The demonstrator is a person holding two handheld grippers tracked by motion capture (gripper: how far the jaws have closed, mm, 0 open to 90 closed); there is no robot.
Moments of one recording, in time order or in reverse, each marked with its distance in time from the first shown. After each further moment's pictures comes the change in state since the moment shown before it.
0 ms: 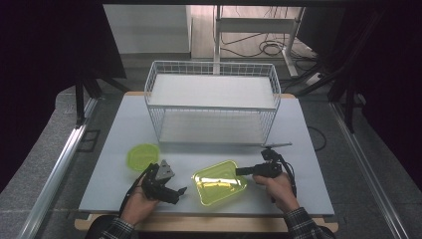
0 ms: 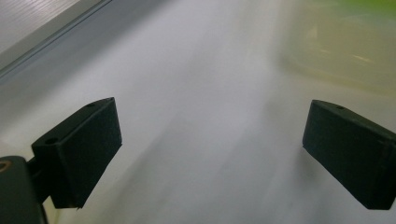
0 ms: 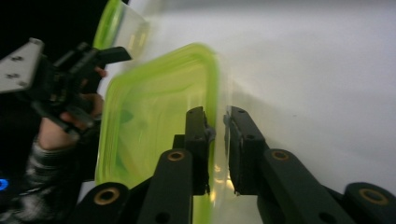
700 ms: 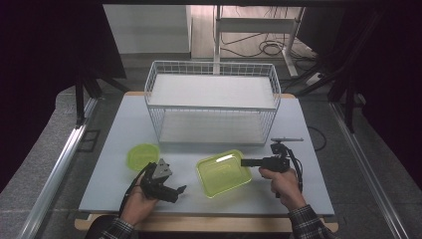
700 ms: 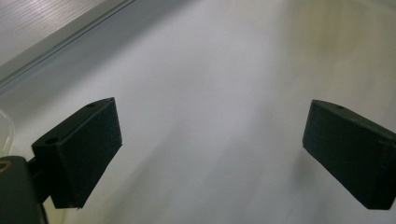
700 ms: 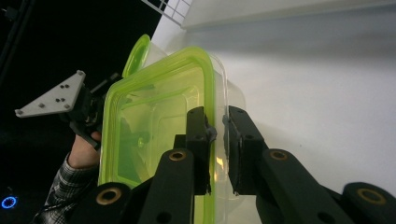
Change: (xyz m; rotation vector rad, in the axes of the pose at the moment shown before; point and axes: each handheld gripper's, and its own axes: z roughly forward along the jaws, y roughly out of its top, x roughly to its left) left arm 0.004 -0.001 -0.003 -0.042 -0.012 -0.020; right arm 0.015 0.011 -0.030 -0.123 0.031 -0.023
